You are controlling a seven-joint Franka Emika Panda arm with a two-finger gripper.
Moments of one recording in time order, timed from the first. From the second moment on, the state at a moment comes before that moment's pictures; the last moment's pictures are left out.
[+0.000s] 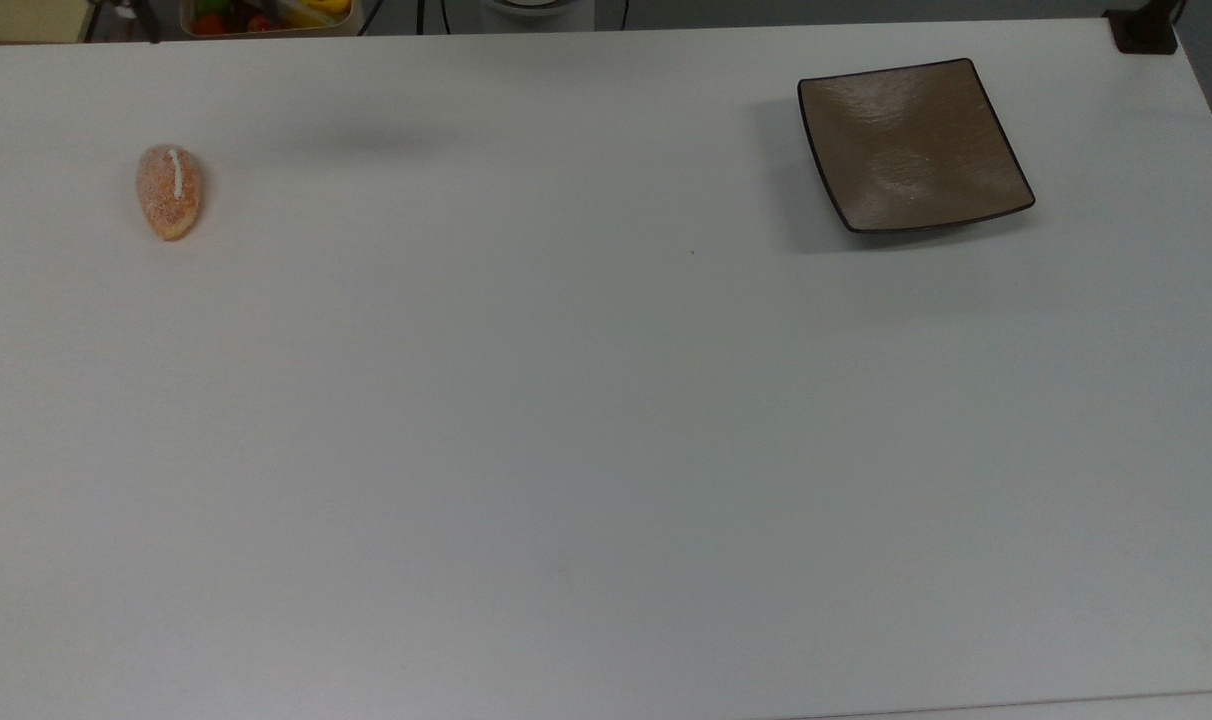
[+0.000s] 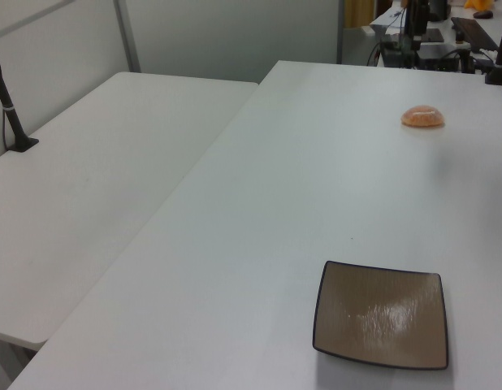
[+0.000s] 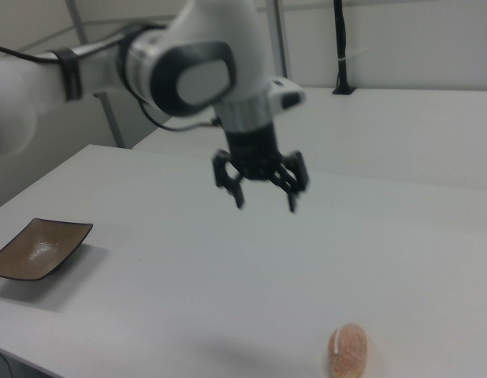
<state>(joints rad) -0.18 -0.01 -0.15 -1.73 0.02 1.78 -0.61</state>
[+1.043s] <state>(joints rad) -0.29 0.22 -0.22 -1.89 -0.03 2.15 -0.72</state>
